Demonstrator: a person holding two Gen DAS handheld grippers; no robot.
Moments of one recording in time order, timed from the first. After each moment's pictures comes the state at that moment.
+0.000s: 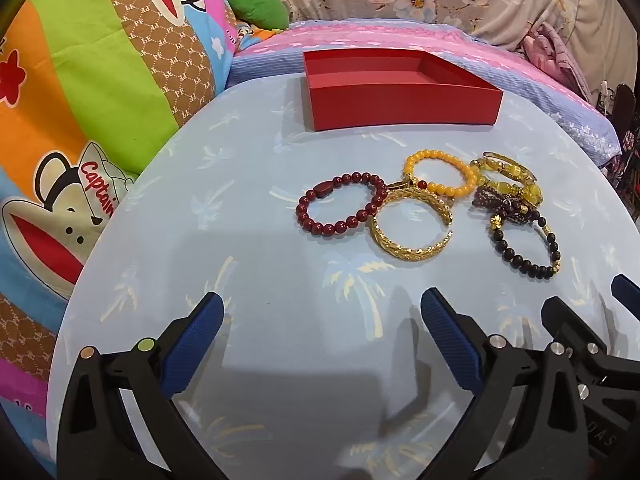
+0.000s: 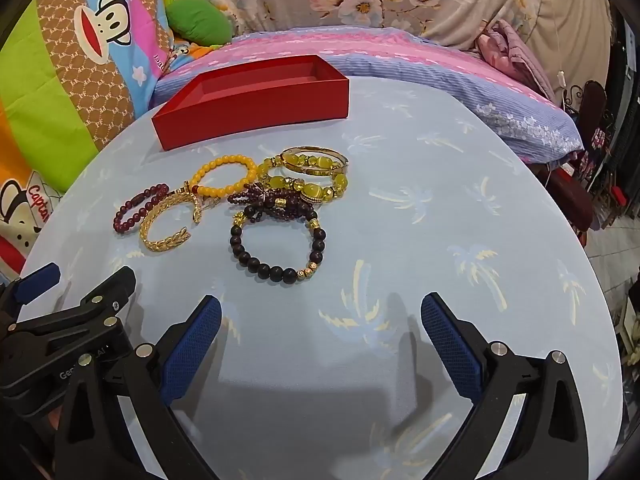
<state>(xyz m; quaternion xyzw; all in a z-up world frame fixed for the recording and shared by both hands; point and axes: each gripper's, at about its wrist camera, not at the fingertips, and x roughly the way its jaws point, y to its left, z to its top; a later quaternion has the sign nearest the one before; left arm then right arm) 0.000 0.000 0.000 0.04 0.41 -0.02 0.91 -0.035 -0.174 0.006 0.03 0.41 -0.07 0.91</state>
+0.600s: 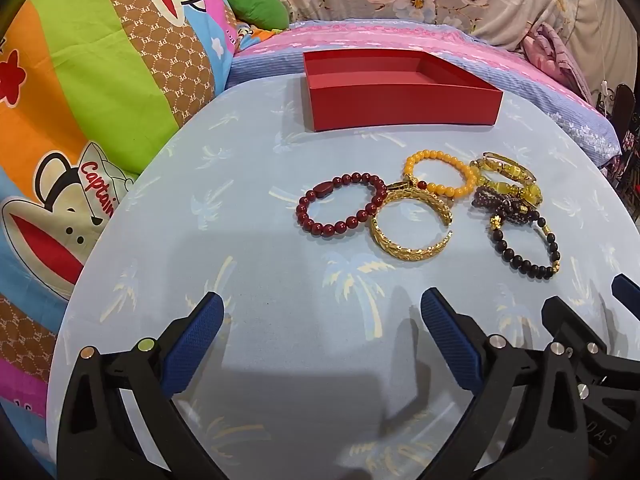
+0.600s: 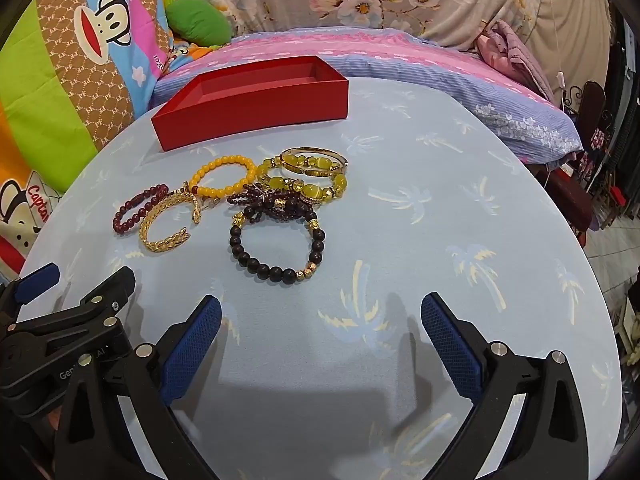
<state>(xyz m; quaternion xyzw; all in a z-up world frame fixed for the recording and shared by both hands) 0.000 0.000 0.000 0.04 0.41 -0.02 0.91 -0.035 -0.174 0.006 0.03 0.41 -0.07 0.91</state>
